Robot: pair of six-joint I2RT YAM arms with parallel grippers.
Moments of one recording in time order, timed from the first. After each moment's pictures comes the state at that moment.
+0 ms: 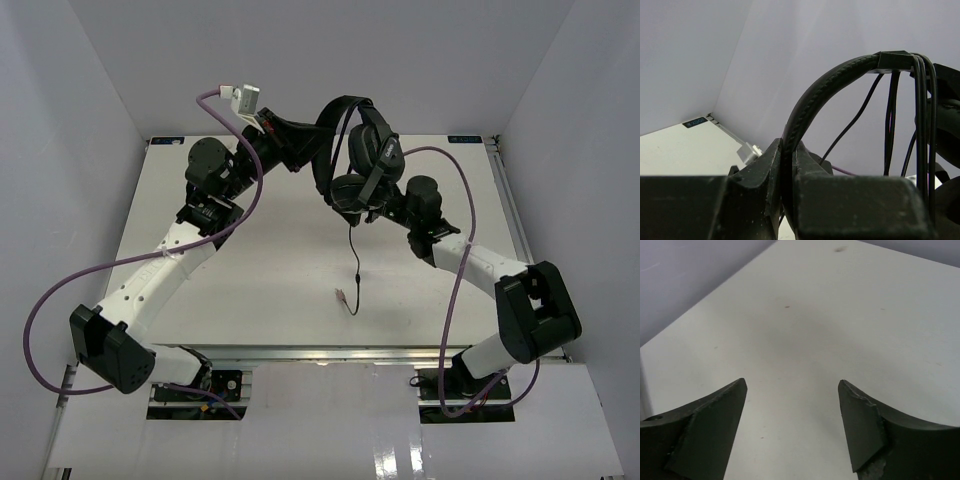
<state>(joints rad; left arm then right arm) -0.54 1.34 1.33 0.43 0.43 -0.66 0.47 1.49 0.86 0.55 -0.54 0.26</state>
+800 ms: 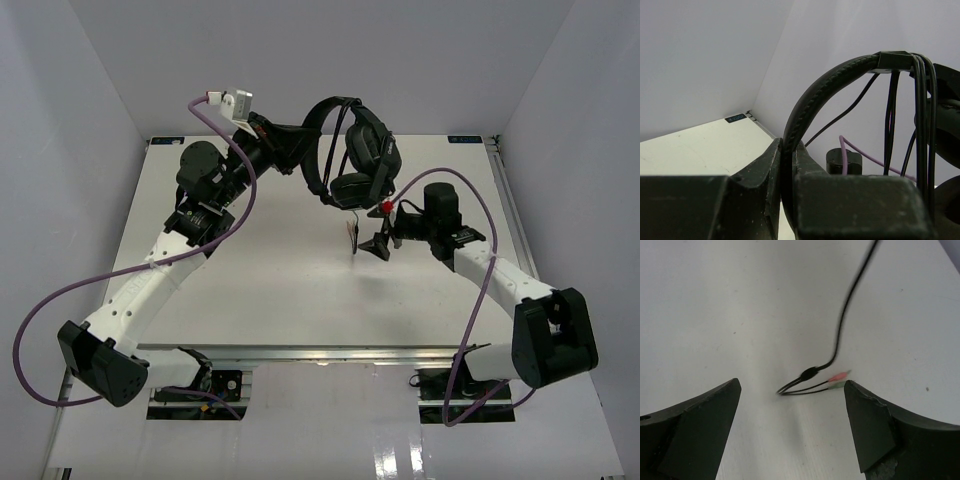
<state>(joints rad) -0.54 1.27 1.32 0.28 0.30 -0.52 0.35 1.34 0.82 0.06 -0.83 -0.55</state>
